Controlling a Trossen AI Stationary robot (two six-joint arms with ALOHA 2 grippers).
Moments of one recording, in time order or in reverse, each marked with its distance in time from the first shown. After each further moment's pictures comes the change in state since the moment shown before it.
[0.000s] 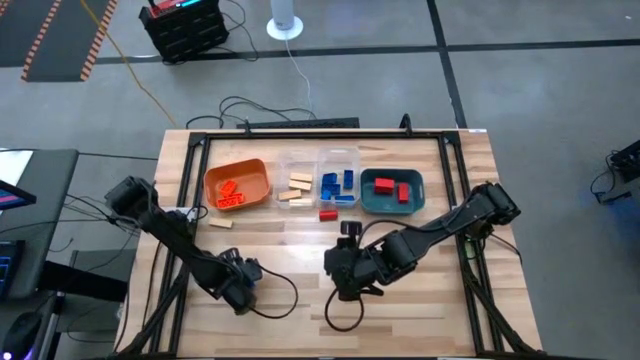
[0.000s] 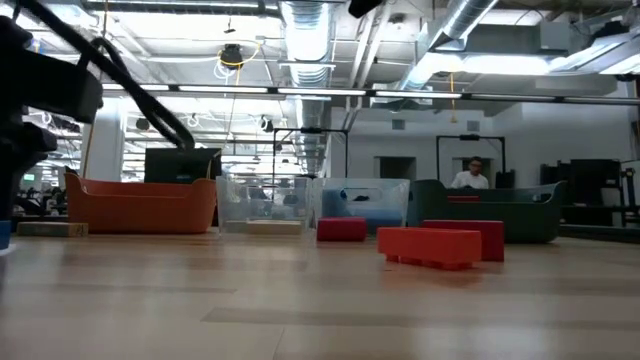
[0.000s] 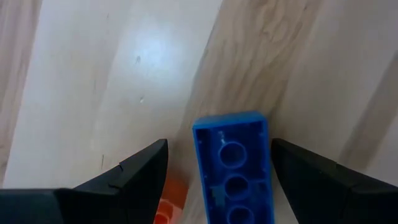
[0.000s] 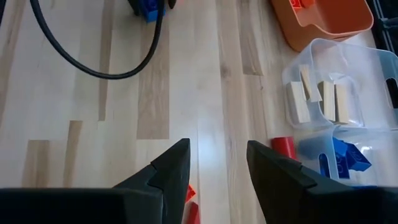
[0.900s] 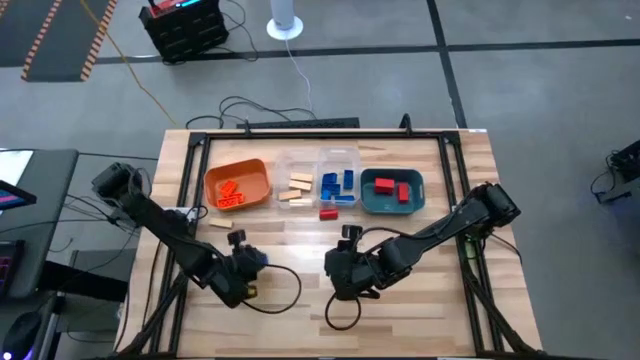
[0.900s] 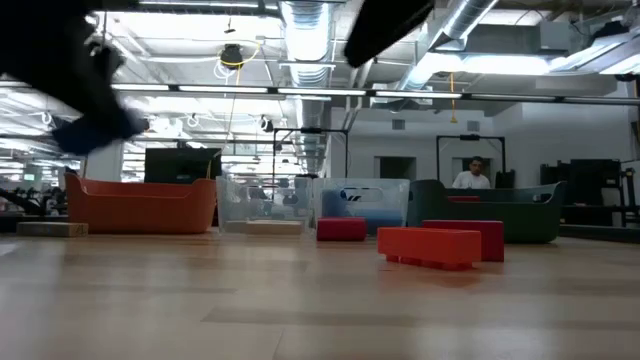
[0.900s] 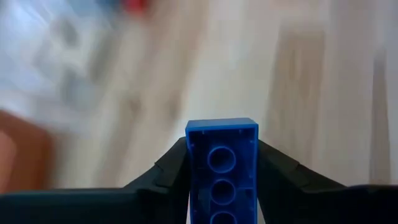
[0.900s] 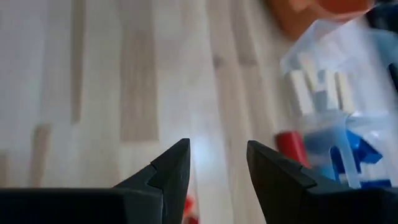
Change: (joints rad) left arm 0.008 -0.206 -0.001 0.030 -0.455 0.279; right arm 0.006 0.001 -0.176 0.166 0.070 0.044
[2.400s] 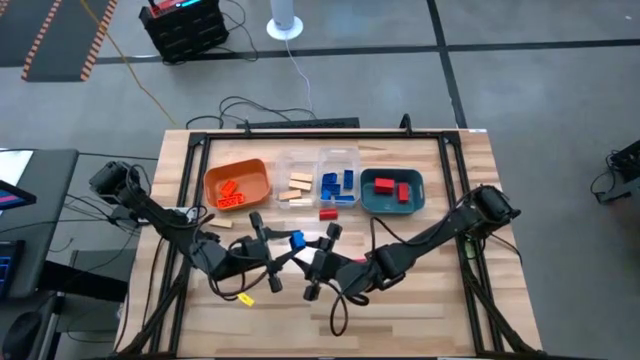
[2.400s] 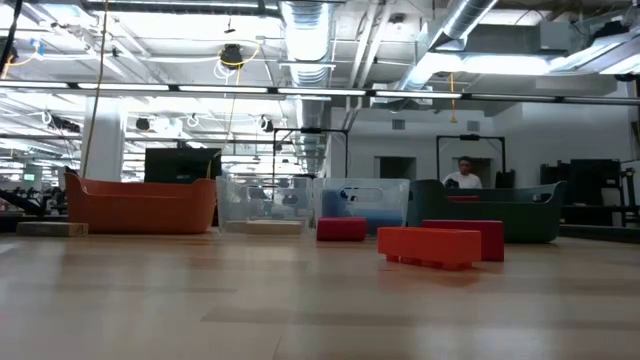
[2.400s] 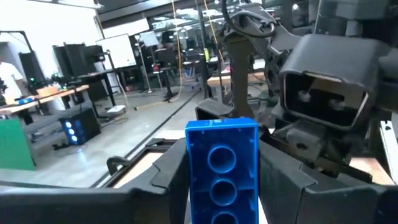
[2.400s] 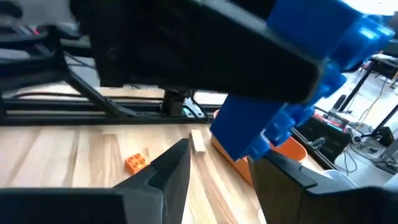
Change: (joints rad) left arm 0.098 -0.034 0.001 1.305 -0.302 1.007; right arm 0.001 0.036 -0.147 0.994 0.312 -0.374
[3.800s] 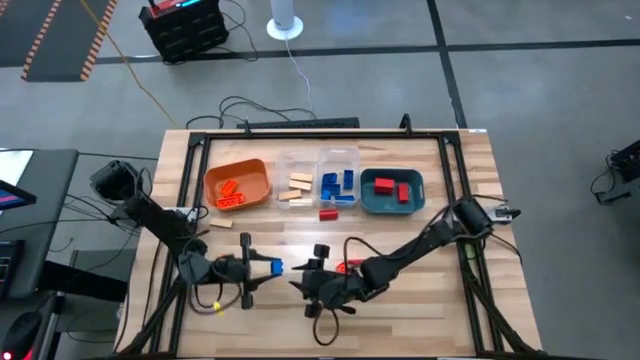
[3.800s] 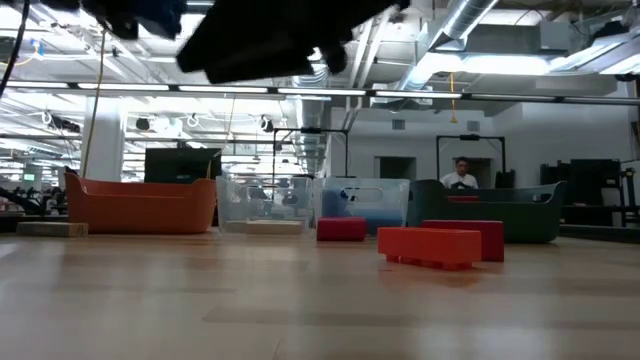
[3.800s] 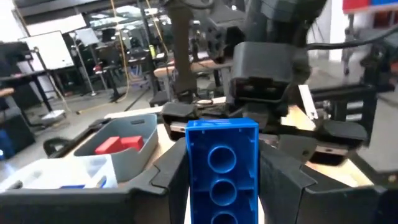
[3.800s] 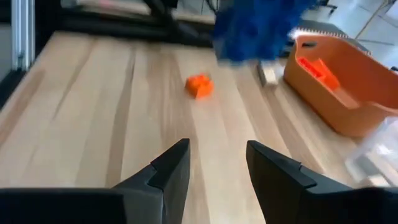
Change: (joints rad) left arm -0.161 -0.002 -0.417 0.342 0.087 -0.055; right arm 0.006 0.179 0.001 -0.094 -0.231 0.166
